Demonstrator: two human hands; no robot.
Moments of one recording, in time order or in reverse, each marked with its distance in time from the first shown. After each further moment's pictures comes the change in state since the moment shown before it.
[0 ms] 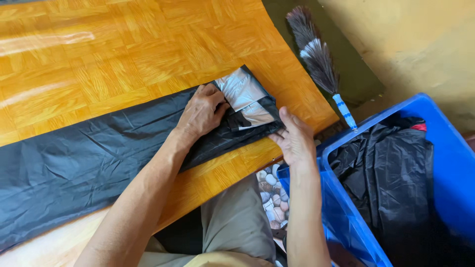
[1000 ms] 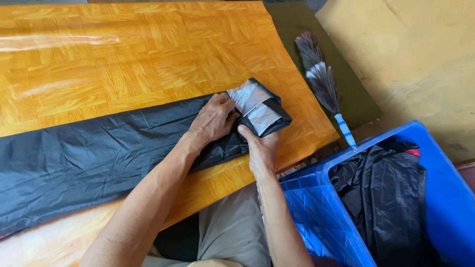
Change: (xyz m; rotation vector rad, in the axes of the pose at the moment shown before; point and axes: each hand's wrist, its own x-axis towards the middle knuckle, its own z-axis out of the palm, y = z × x) left_hand 0.000 0.001 -0.001 -0.016 -0.009 -0.018; right_hand -0.054 0.030 0.123 -0.211 0.126 -0.366
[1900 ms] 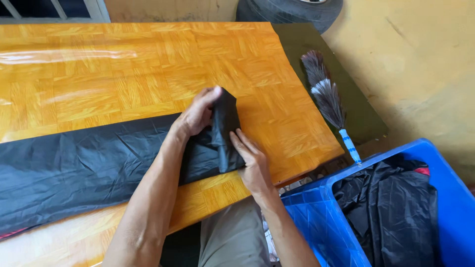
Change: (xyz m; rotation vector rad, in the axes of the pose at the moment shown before) left_hand 0.018 -0.047 -0.026 -1.394 -0.002 -0.679; right_hand -0.002 0.021 -0.043 -0.680 -0.634 -0.752
